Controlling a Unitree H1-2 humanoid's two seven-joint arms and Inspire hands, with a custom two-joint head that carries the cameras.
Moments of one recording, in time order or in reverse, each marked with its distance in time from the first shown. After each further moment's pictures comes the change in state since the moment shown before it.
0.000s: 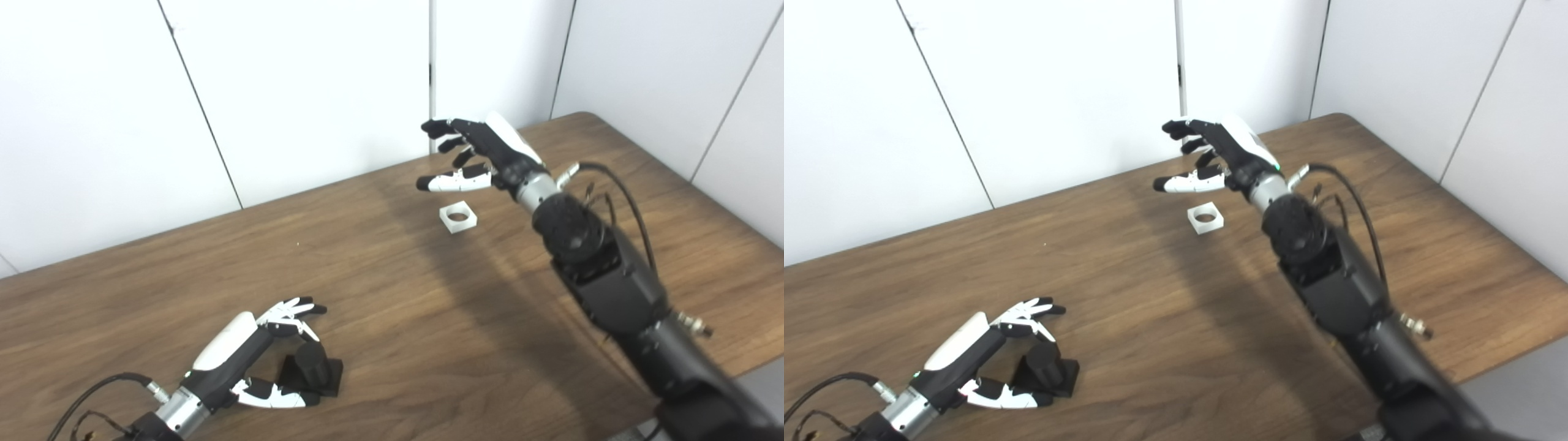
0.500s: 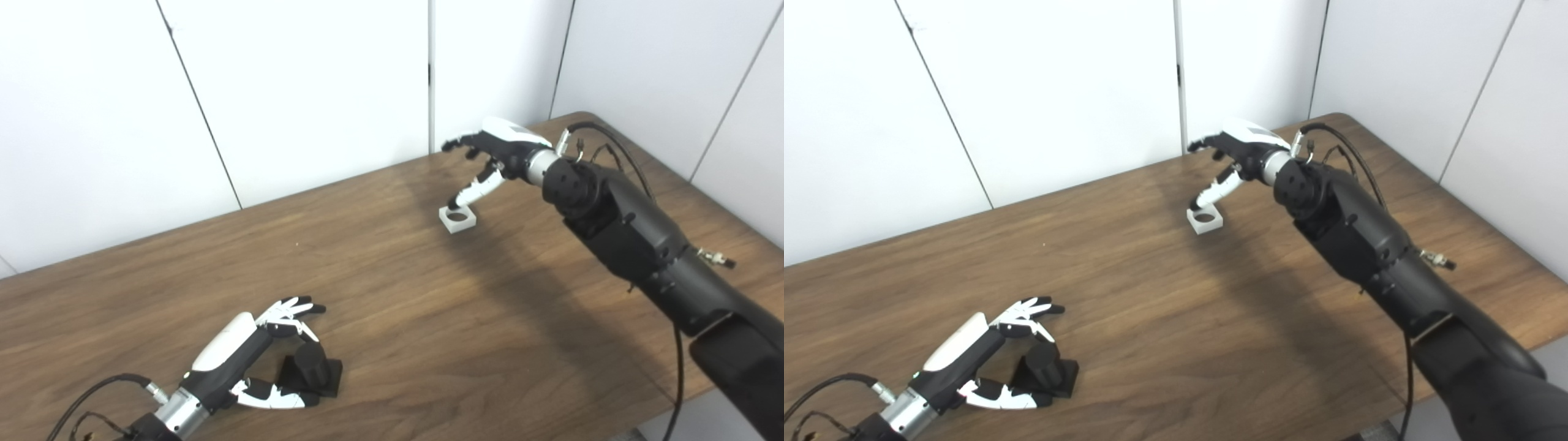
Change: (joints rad) left arm 0.001 -0.001 0.003 0.000 0.000 0.000 -0.004; right arm -0.137 -0.174 0.174 0.219 -0.132 -0.021 0.262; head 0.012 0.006
